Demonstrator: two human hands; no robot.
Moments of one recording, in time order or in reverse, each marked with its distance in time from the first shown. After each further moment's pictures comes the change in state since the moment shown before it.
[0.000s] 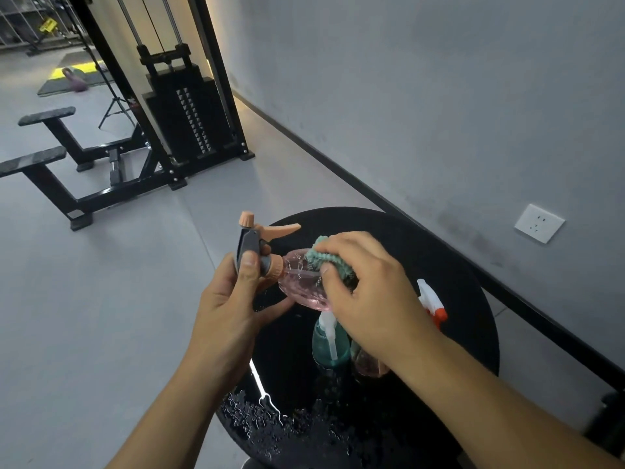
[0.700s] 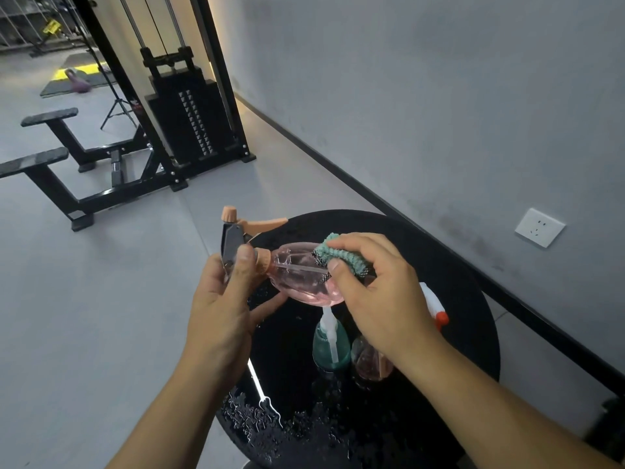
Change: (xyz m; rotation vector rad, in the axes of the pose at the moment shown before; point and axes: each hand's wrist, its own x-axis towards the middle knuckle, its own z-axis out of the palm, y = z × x) left_hand 0.002 0.008 0.001 -0.077 0.107 -0.010; right_hand 0.000 0.006 0.003 0.291 0.127 0.096
